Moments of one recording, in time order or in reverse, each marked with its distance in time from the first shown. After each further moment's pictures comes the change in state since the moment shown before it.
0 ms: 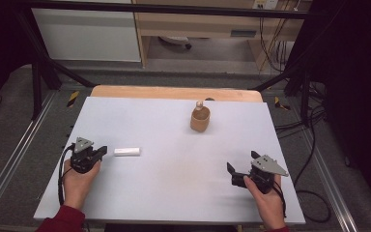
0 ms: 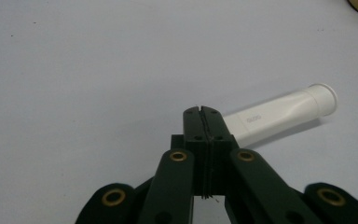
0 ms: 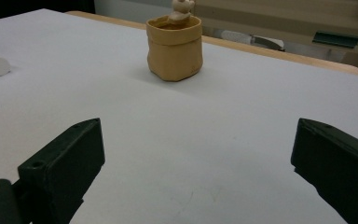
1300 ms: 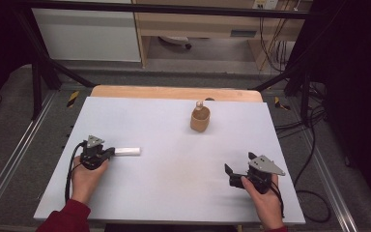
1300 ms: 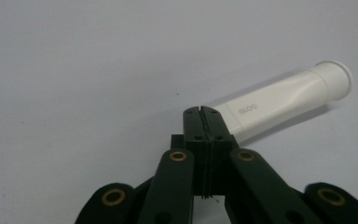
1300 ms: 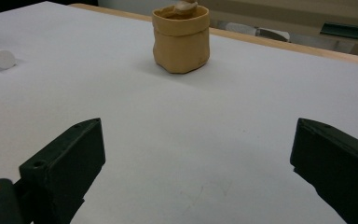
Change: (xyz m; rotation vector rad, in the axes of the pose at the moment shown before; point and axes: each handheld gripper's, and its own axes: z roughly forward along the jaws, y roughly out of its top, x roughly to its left) left arm -0.009 0.004 0.028 0.107 -0.042 0.041; right arm 0.005 -0.002 0.003 0.029 0.015 0.007
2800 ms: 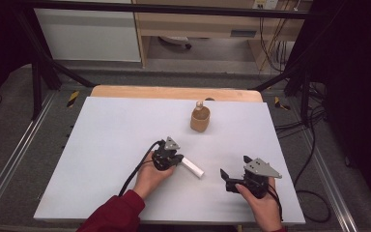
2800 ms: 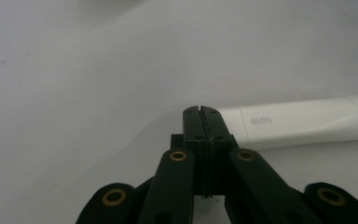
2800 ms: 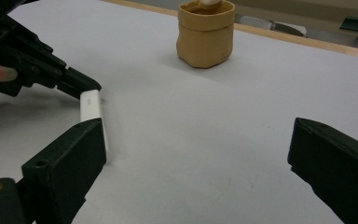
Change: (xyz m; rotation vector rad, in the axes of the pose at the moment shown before) left arm -0.193 0.051 0.071 0.066 -0.372 0.305; right arm 0.016 0.004 -0.007 0.036 0.049 -0.015
